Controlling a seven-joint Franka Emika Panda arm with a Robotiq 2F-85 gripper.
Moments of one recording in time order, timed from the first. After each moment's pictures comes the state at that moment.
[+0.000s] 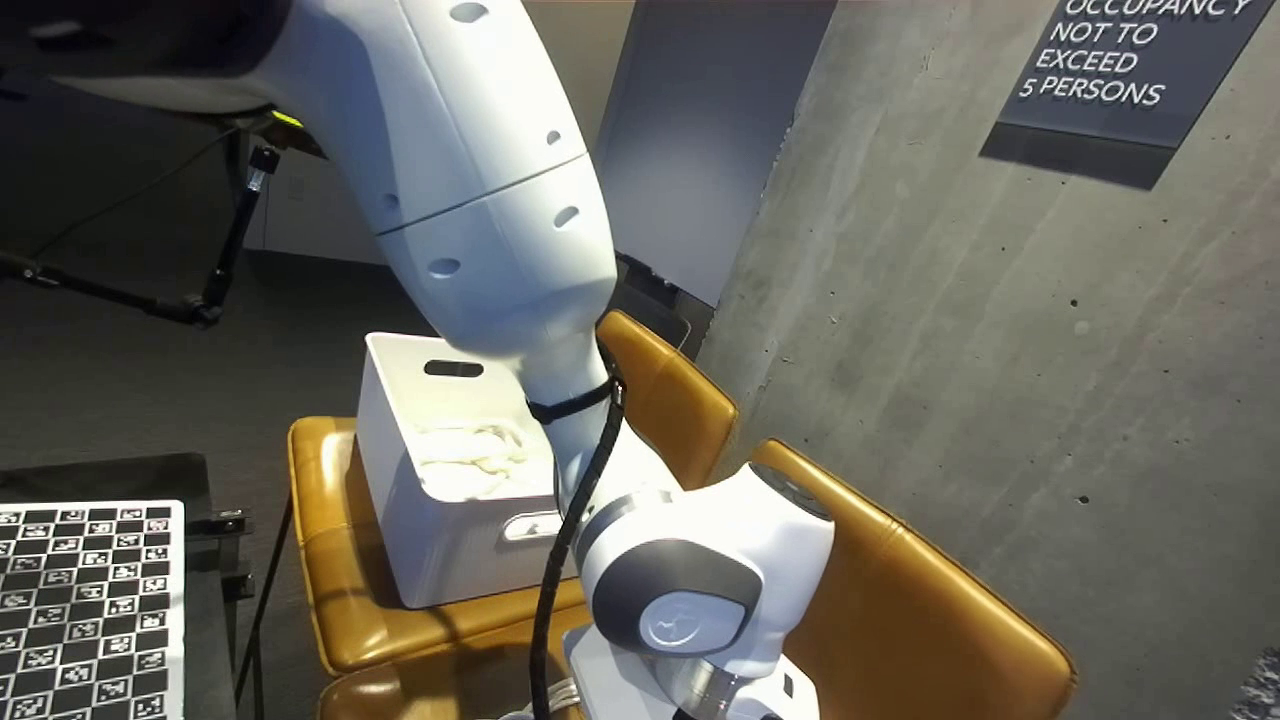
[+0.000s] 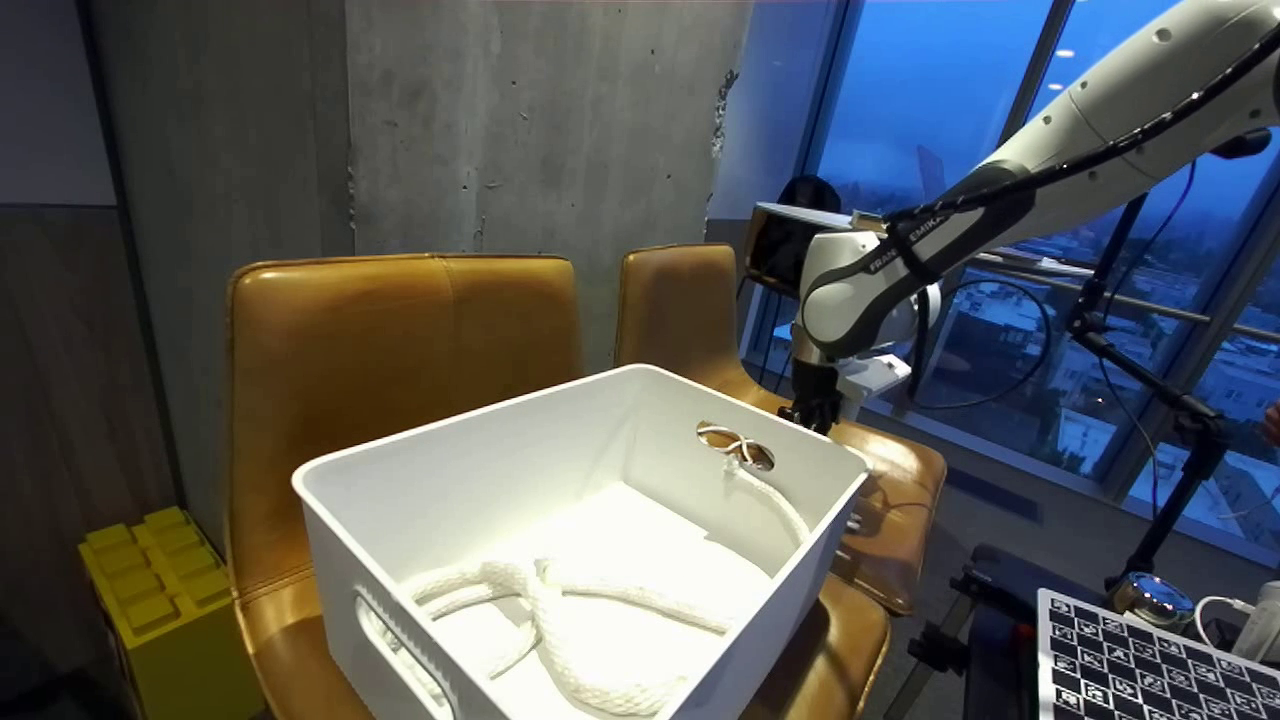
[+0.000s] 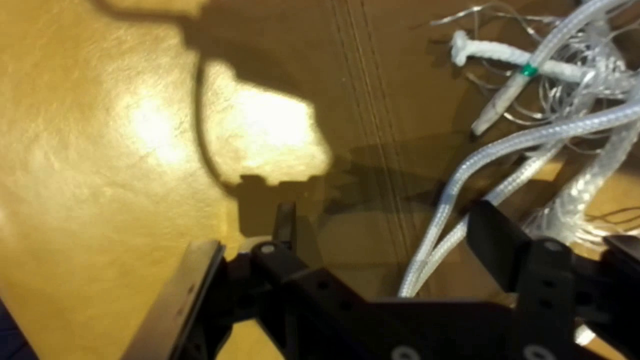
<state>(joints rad) -0.28 0.87 -0.16 -1.62 -0.02 2.43 -0.15</state>
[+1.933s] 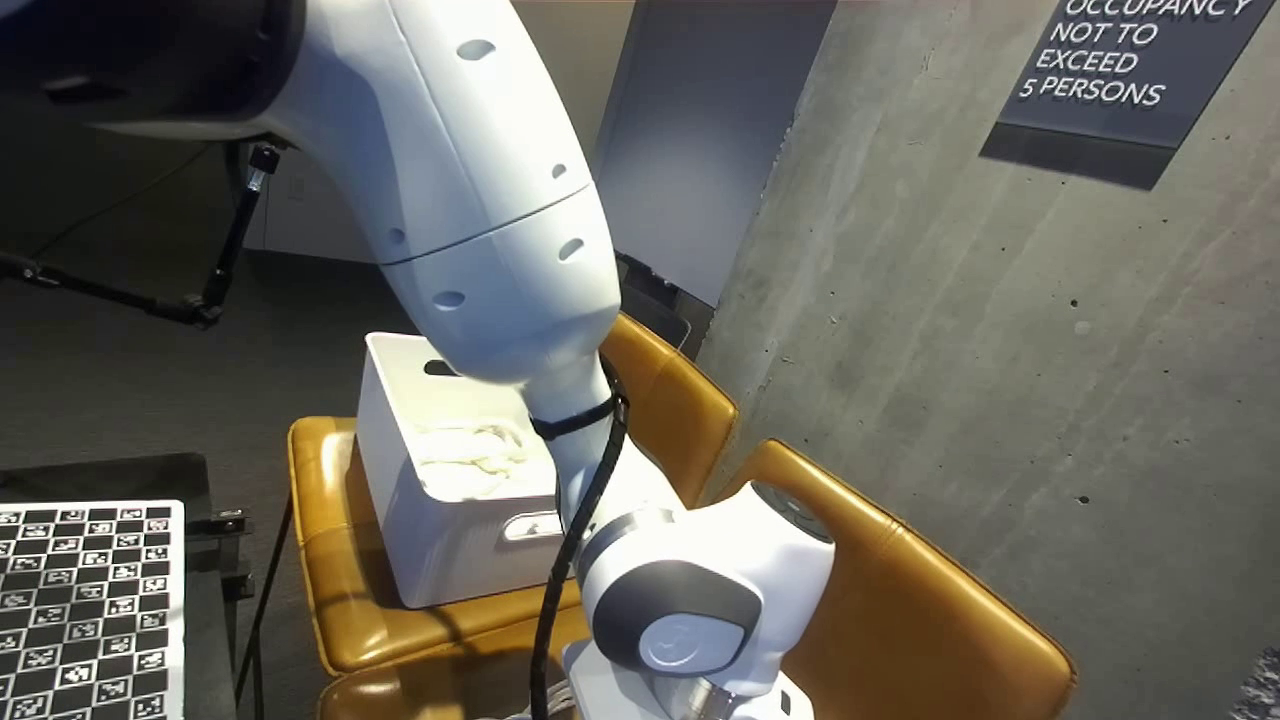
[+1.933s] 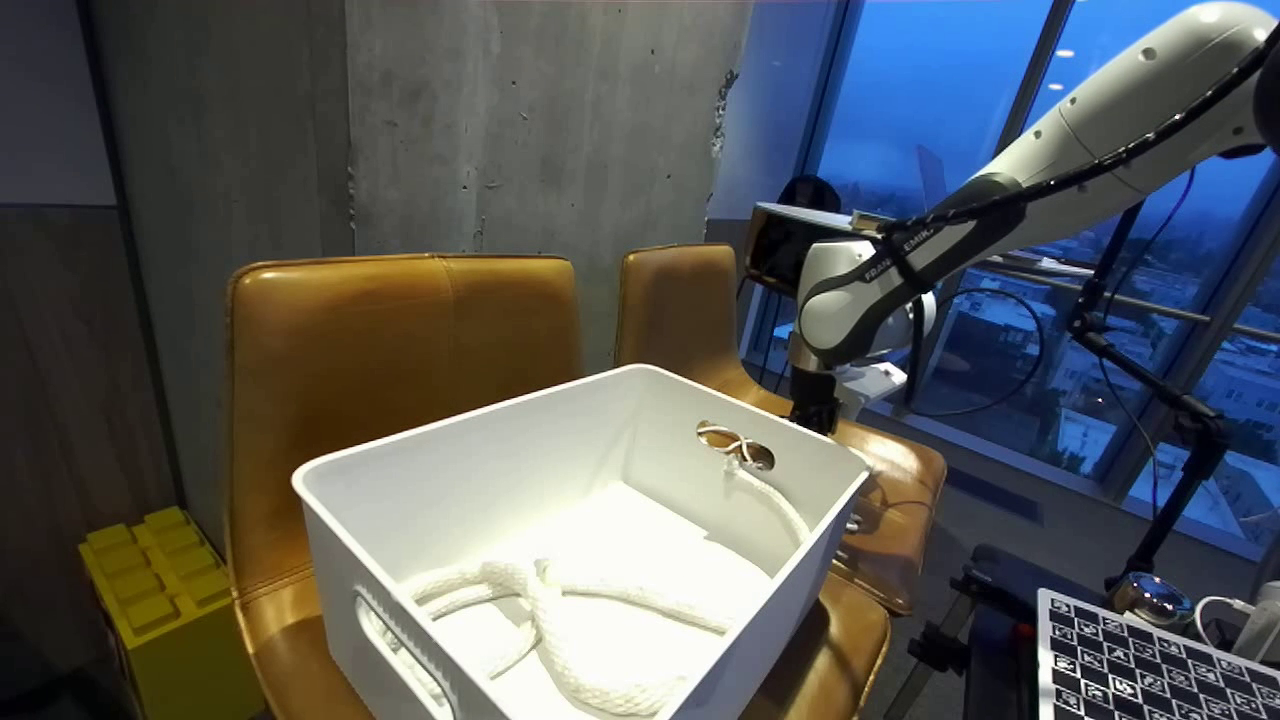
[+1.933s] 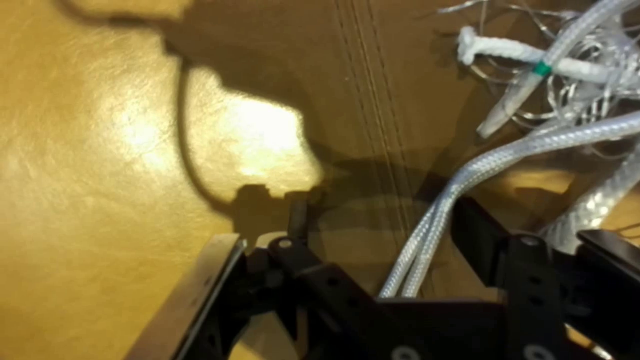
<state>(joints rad) -0.30 0.90 -0.14 -1.59 -0.02 2.42 -0.16</state>
